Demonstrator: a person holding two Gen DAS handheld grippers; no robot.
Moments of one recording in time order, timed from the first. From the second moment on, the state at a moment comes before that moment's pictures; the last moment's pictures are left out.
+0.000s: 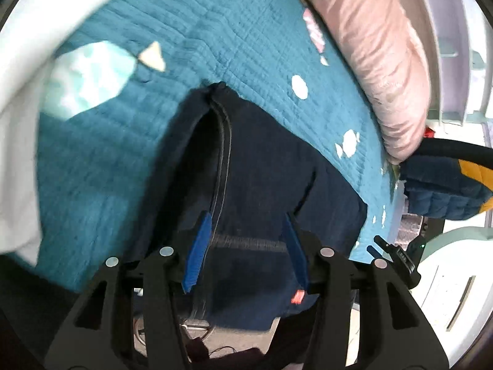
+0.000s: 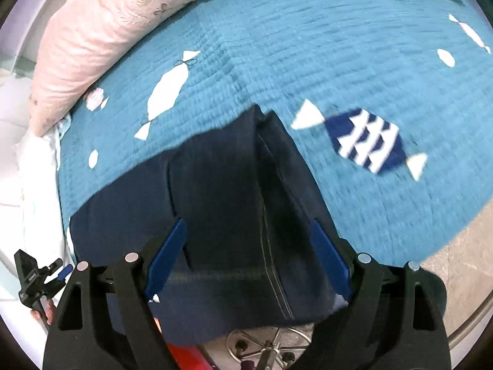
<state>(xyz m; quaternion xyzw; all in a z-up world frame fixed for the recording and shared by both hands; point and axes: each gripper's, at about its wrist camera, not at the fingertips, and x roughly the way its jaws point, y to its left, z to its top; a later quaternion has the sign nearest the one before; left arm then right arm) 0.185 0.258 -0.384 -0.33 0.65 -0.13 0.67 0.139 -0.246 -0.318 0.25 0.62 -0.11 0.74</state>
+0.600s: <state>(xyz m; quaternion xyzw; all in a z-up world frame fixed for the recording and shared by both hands) 0.225 0.239 -0.370 -0.29 0.64 -0.11 0.70 0.185 -0.227 -0.334 0.24 0.62 -0.08 0.74</state>
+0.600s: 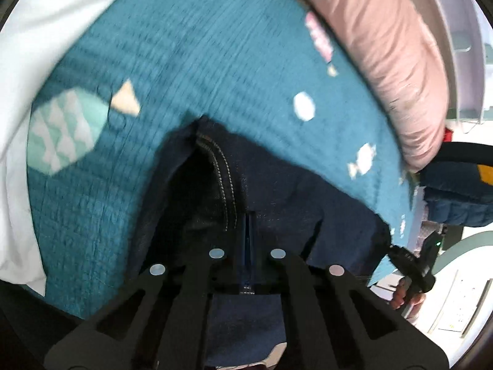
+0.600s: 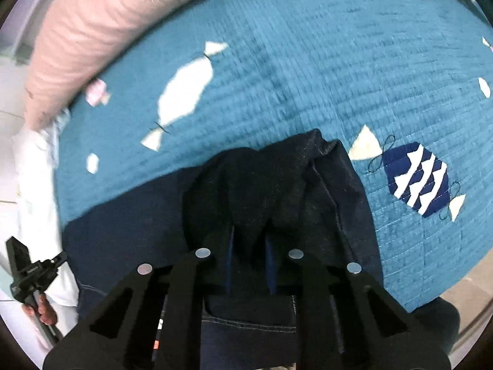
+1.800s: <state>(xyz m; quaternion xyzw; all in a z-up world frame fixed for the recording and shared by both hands) 0.121 0.219 -0.445 -0.26 0.69 -0.07 0.67 0.079 -0.121 -0.426 0.17 0.72 -0.05 0.67</state>
